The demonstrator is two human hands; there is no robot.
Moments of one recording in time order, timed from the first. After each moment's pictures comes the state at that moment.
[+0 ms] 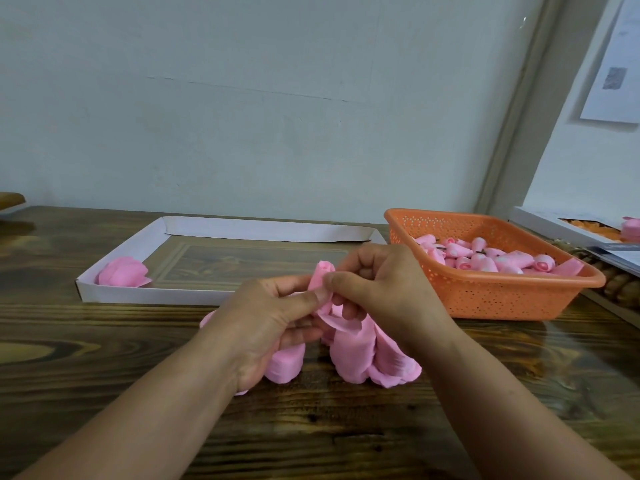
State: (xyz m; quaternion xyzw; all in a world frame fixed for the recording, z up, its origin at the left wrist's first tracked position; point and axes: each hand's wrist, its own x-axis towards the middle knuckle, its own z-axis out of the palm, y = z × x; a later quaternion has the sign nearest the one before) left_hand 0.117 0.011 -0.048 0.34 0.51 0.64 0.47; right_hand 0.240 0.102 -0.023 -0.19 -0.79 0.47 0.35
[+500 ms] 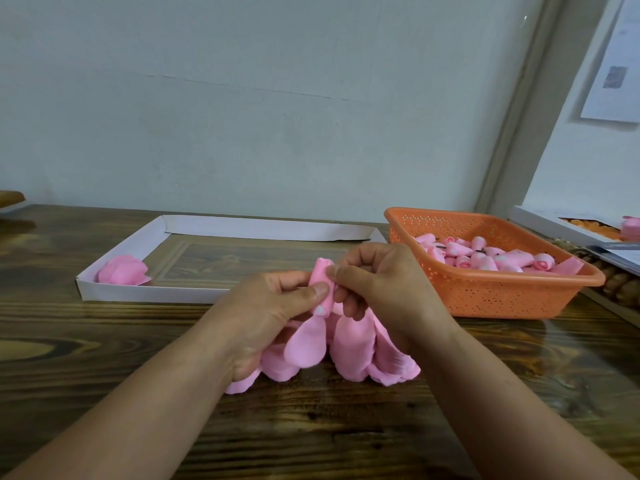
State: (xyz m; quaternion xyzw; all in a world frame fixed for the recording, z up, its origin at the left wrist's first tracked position) left_hand 0.114 0.012 -0.047 0.39 0.55 0.59 0.45; right_hand 0.237 0.106 -0.027 -0.21 -0.76 0.49 0.36
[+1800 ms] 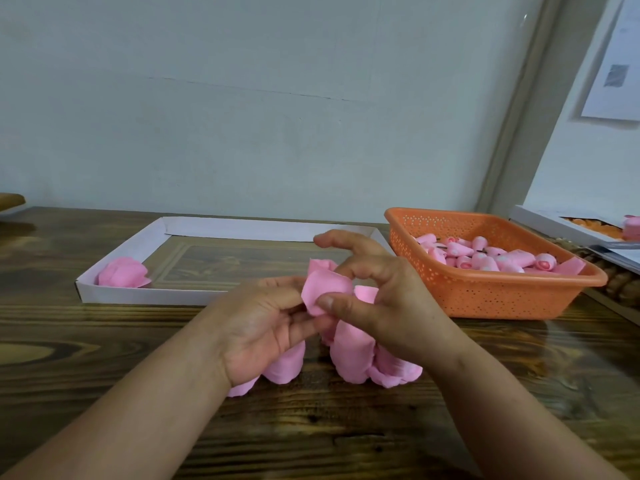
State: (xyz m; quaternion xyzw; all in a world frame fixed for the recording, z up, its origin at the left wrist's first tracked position) left_hand 0.112 0.013 -0.040 0.28 0.41 0.66 0.57; right_hand 0.248 0.105 -0.029 -0.11 -0.87 0.35 0.32
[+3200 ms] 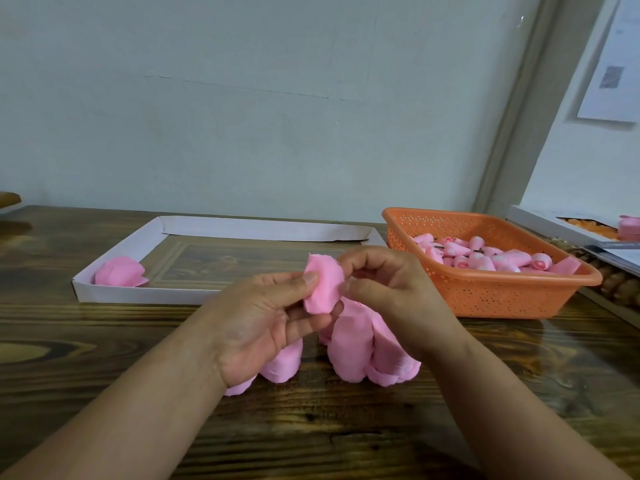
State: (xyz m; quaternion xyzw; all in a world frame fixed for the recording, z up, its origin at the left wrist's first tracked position) left_hand 0.114 0.008 -0.039 0.31 0.41 0.65 0.55; right_hand 0.249 0.119 -0.038 -0.12 -0.79 0.47 0.38
